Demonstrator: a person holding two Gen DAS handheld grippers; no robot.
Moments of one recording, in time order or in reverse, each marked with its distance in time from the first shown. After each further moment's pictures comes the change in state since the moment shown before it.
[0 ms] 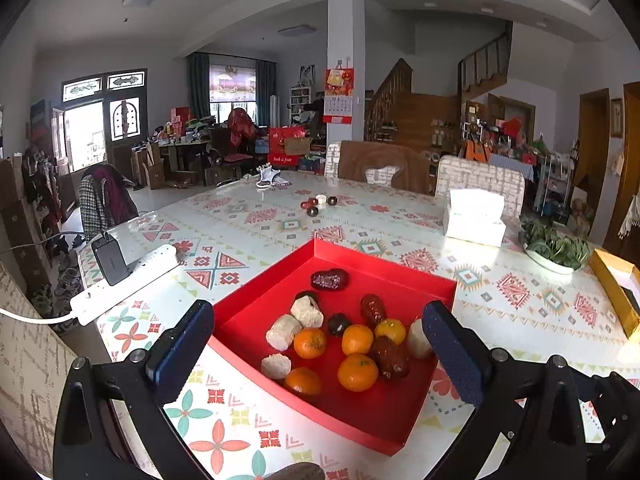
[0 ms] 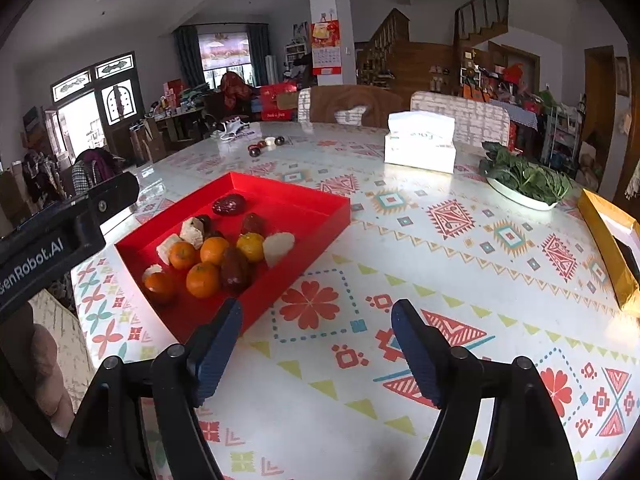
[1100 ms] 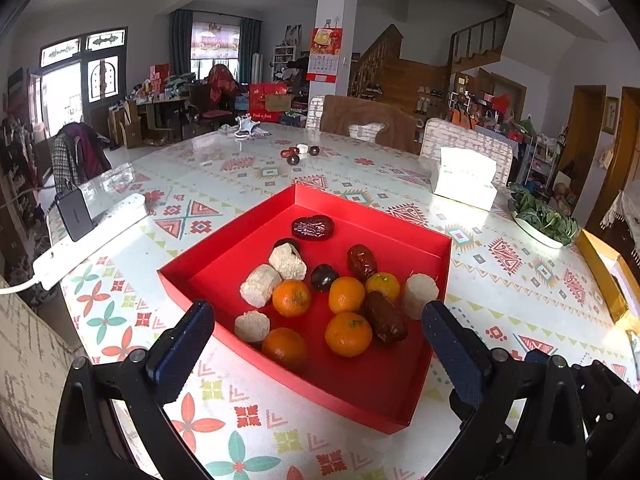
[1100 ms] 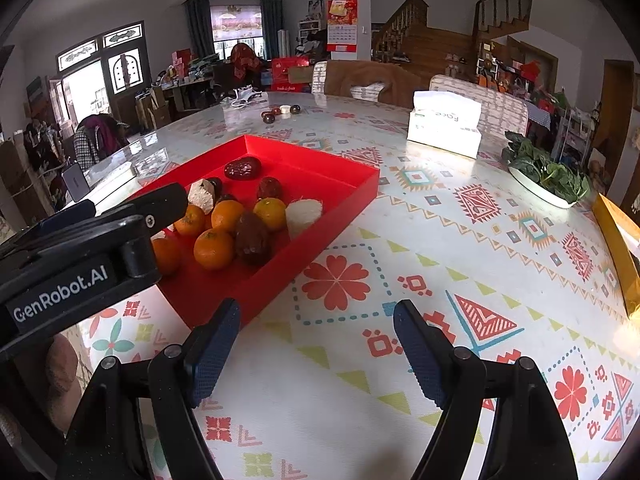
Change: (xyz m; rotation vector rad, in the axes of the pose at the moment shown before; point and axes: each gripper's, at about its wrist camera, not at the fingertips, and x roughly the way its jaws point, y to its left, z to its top) left arm 0.034 0.011 -0.021 -0.046 0.164 -0.103; right arm 0.023 0.029 -0.007 -0.071 0.089 0.000
